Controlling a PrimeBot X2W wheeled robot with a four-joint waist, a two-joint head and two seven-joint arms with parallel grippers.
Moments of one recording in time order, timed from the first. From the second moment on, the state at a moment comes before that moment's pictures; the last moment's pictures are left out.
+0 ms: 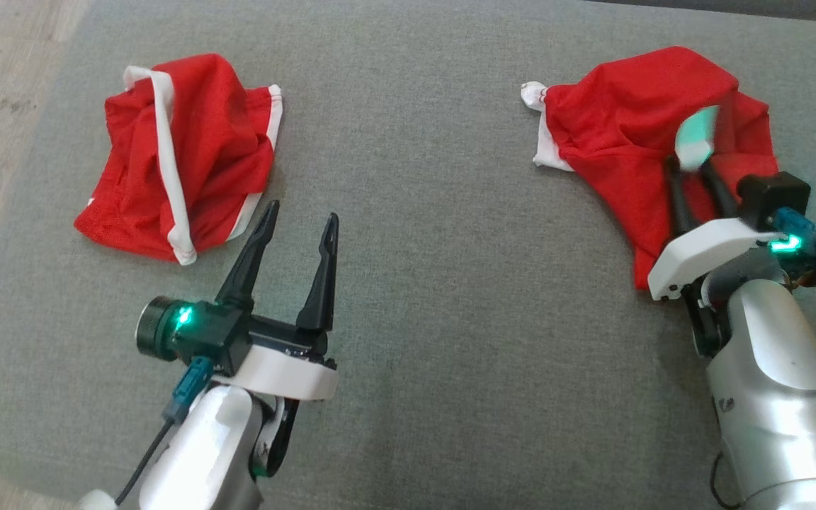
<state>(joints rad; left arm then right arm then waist) -0.31 0.14 -0.46 0.24 -0.30 0.05 -0.25 -0.56 -0.07 -0.08 0.75 -0.05 0.13 -0.13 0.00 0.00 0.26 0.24</state>
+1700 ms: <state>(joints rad) -0.20 0.12 -0.31 0.23 -0.21 0.00 -0.25 -0.52 -0.39 -0.06 0.44 0.07 0.13 0.01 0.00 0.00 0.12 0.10</state>
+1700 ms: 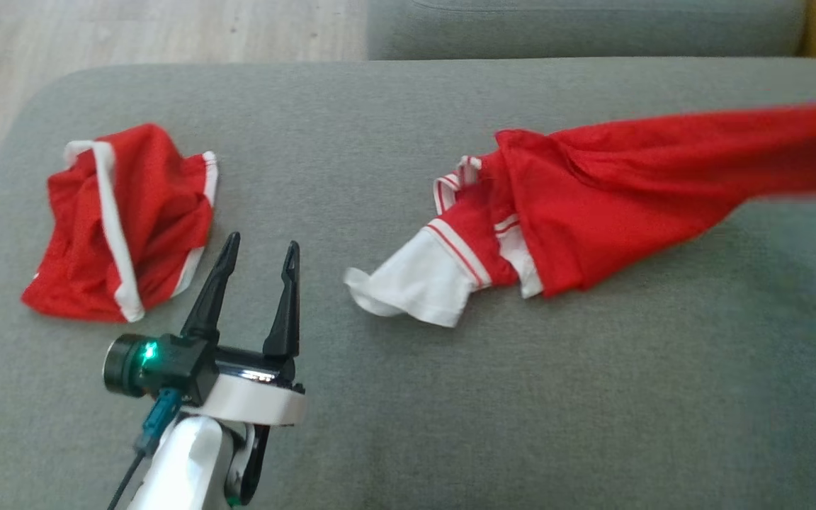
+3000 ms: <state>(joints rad) -0.23 0.07 -0.35 0.26 -0.20 -0.04 -0.25 -0.30 -0.05 0.01 0.20 0.04 0.13 -0.08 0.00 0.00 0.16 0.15</state>
